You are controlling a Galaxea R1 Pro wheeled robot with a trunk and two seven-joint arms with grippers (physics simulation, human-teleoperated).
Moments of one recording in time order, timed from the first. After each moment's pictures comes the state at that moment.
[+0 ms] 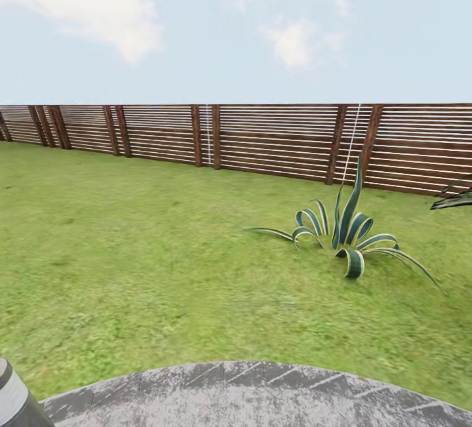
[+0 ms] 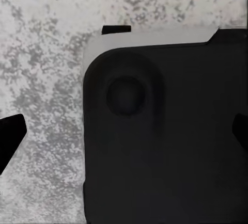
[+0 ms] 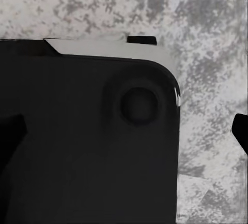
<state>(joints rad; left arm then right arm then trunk) -0.02 0.01 0.00 -0.07 0.00 -0.07 0.00 0.00 0.01 0.00 -0.11 0.00 -0.08 -0.01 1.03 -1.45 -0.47</state>
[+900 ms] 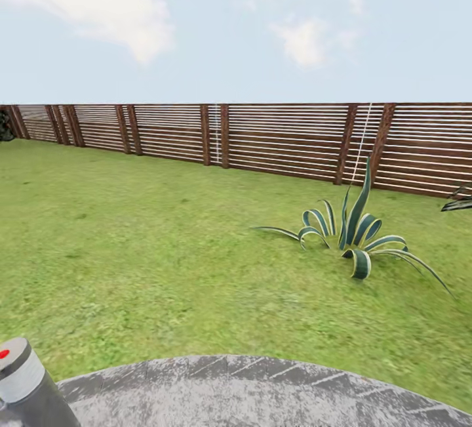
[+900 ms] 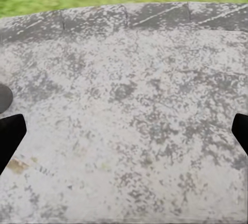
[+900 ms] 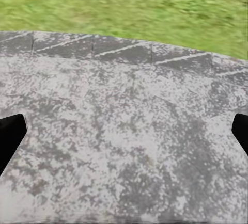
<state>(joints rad) -0.12 0.02 0.00 -0.32 0.00 -0.34 0.00 -0.05 -0.03 0.00 -0.45 0.00 -0.40 -0.01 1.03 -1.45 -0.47</state>
